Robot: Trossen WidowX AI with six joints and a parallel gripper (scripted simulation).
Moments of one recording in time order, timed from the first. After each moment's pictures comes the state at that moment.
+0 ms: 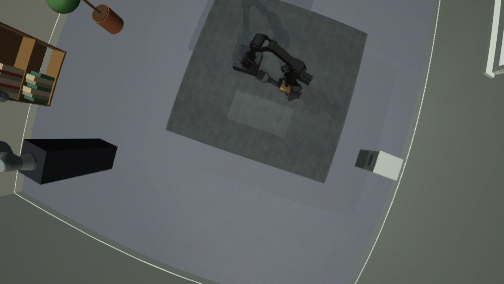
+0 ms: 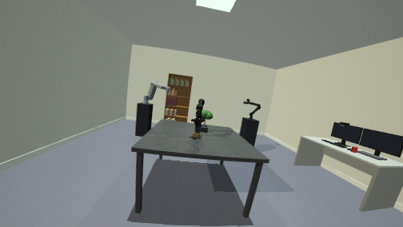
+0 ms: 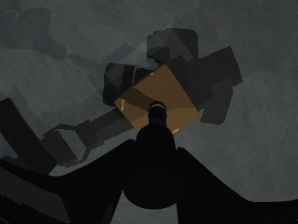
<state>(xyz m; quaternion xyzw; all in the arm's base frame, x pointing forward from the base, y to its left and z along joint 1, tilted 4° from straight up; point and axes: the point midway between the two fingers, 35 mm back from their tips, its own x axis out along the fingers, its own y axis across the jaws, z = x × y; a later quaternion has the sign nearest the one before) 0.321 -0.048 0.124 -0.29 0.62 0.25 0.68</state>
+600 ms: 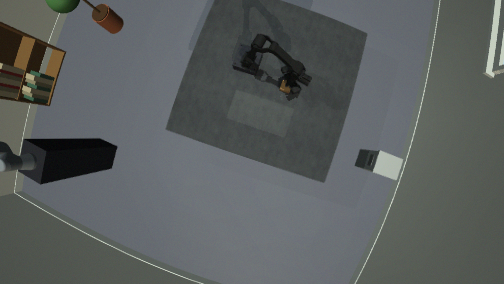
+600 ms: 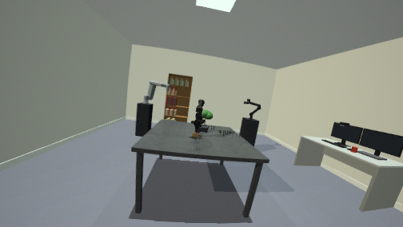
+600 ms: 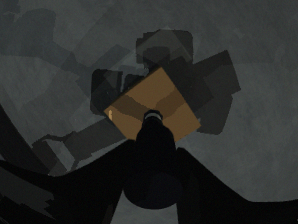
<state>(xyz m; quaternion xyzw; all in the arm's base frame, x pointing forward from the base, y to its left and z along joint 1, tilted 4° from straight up) 0.327 -0.049 0.101 -0.30 0.62 0.25 0.68</state>
